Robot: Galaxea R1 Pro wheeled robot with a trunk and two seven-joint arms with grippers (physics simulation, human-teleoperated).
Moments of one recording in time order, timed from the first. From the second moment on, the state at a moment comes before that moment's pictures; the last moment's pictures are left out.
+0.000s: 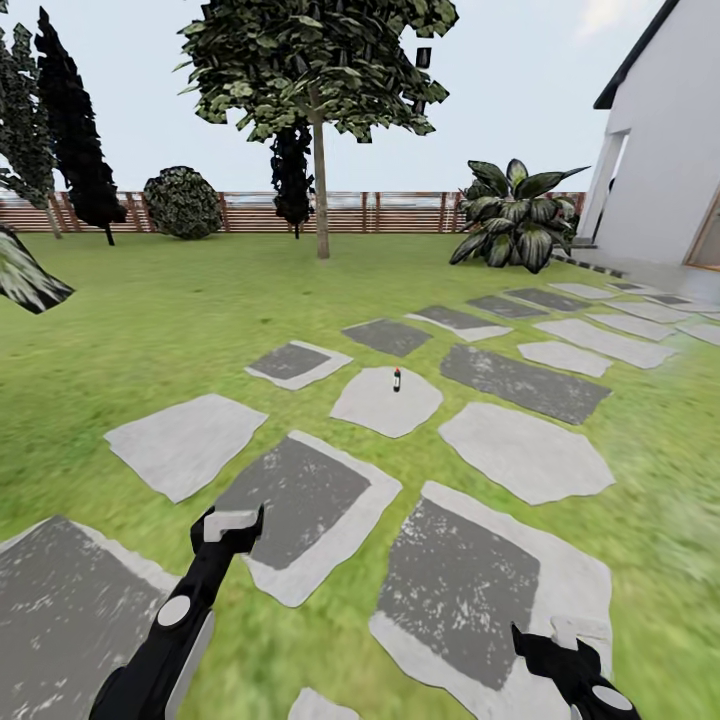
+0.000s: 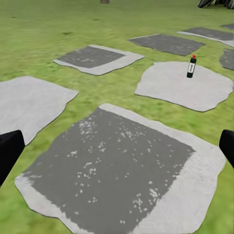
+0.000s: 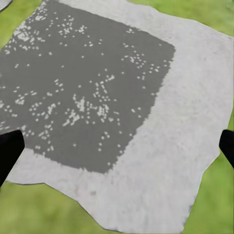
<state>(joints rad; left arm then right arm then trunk) -0.33 0.00 0.02 -1.05 0.01 -0.13 0.01 -0.10 -0.04 -0.20 -1.11 0.00 0.29 0.00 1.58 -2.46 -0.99</state>
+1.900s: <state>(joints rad) -0.32 0.01 0.02 -1.11 0.01 -0.15 0.01 -0.12 -0.05 -0.20 -1.25 0.00 0.29 0.00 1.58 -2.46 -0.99</state>
